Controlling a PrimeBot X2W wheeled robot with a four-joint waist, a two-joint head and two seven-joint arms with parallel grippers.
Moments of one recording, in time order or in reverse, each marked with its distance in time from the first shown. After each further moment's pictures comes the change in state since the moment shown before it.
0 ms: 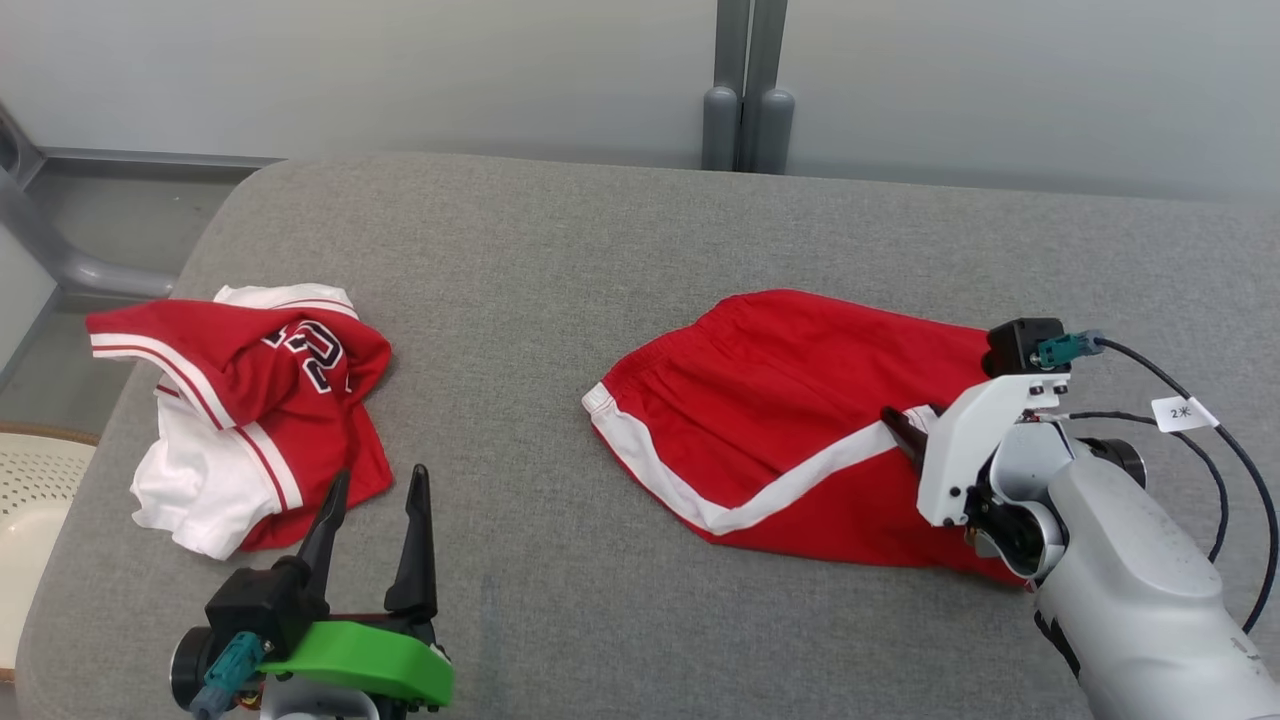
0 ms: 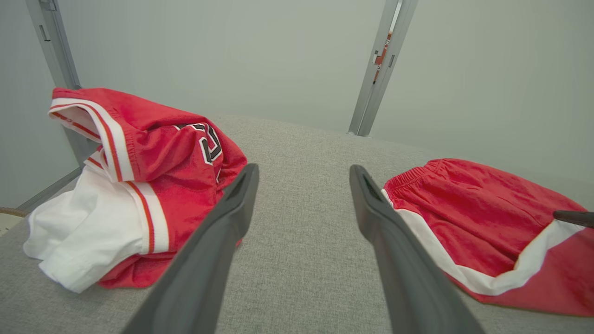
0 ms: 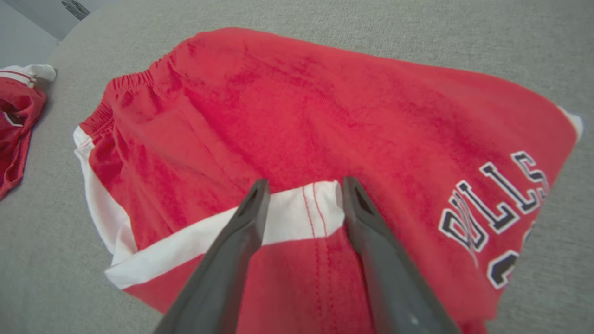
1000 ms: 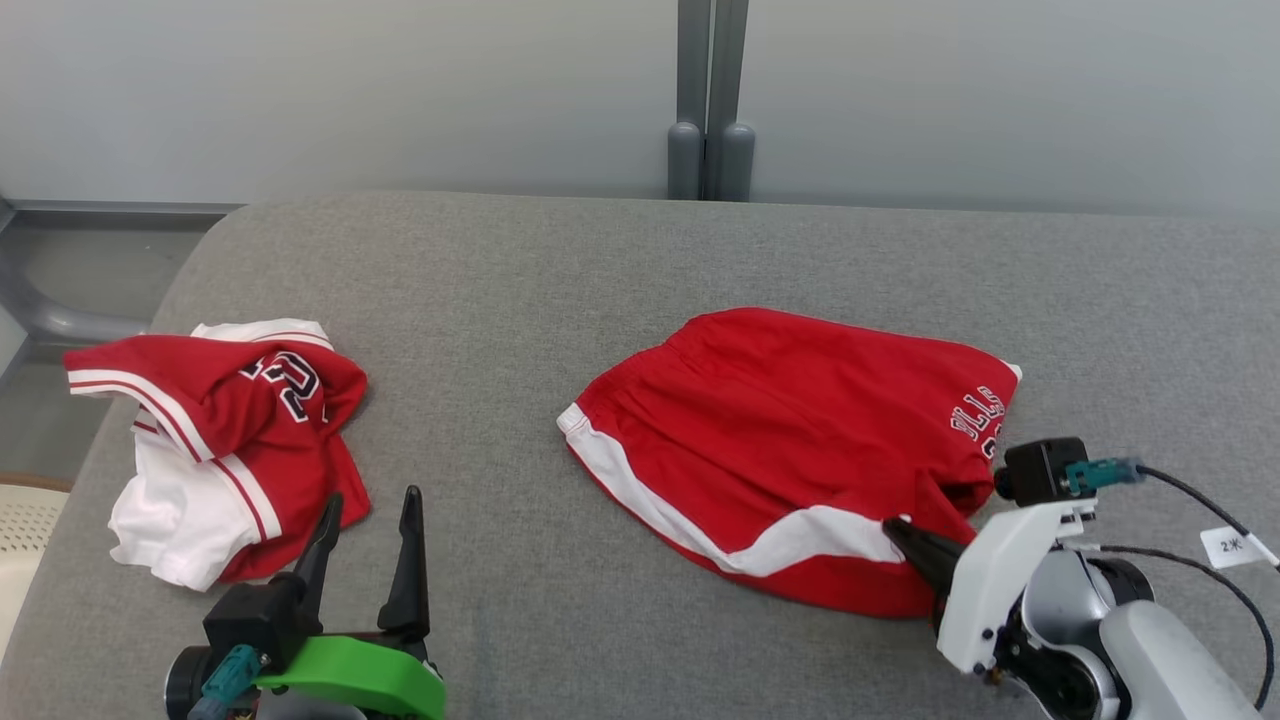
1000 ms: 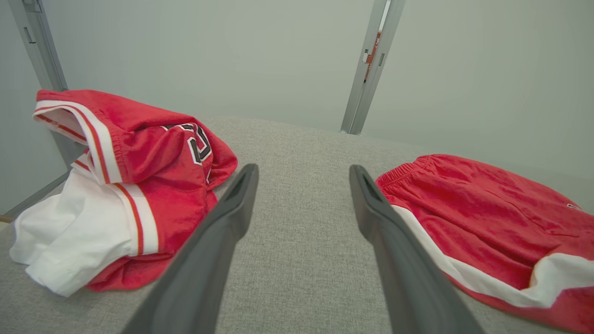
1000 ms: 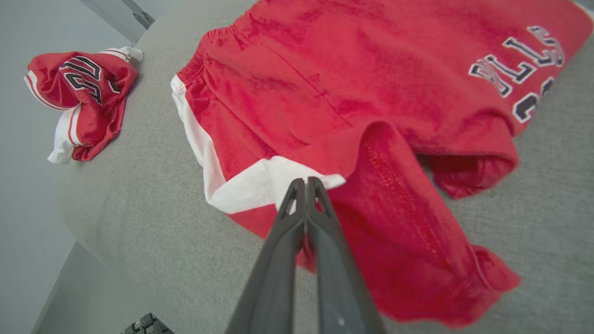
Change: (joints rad) left arm 0.017 0.006 0.010 0.031 0.000 -0.009 0.000; right arm 0.388 -0.051 -0.039 -0.528 0.104 0.000 0.135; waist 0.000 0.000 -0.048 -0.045
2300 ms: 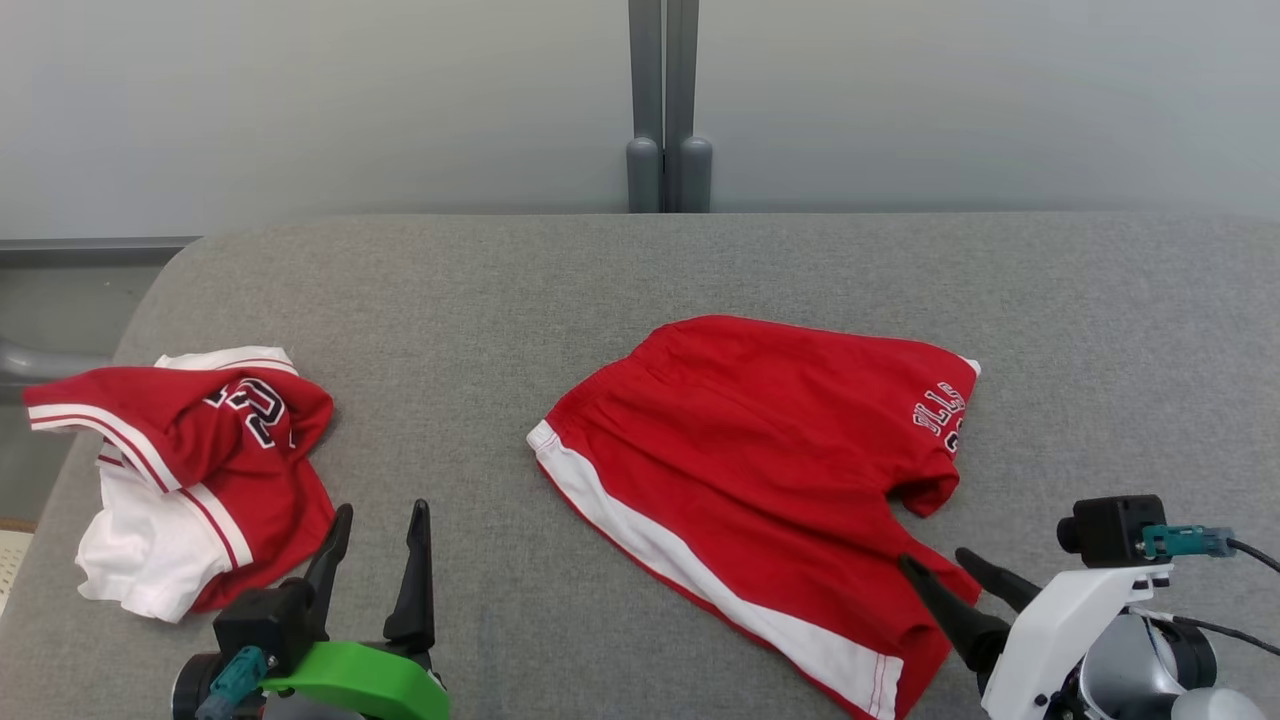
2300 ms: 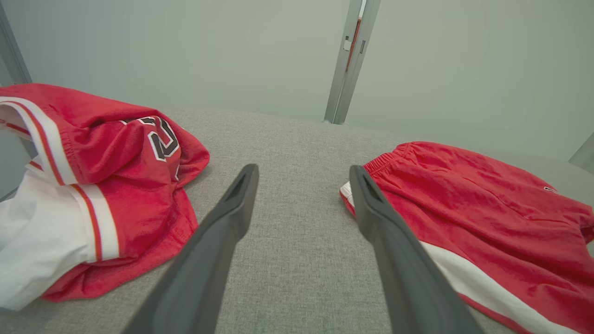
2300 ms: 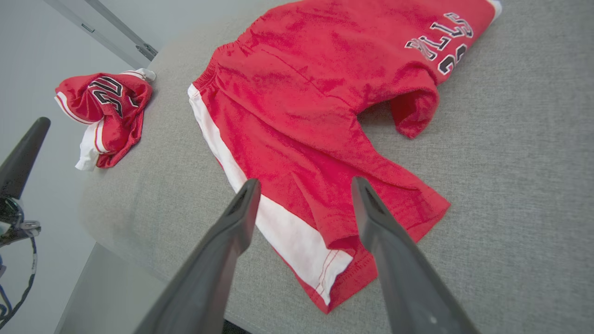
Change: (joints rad) left arm 0.001 0.016 -0.028 0.019 -0.026 0.006 0.016; right arm 0.265 0.061 -0.156 -0.348 -0.064 0.000 0.102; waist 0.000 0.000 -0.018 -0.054
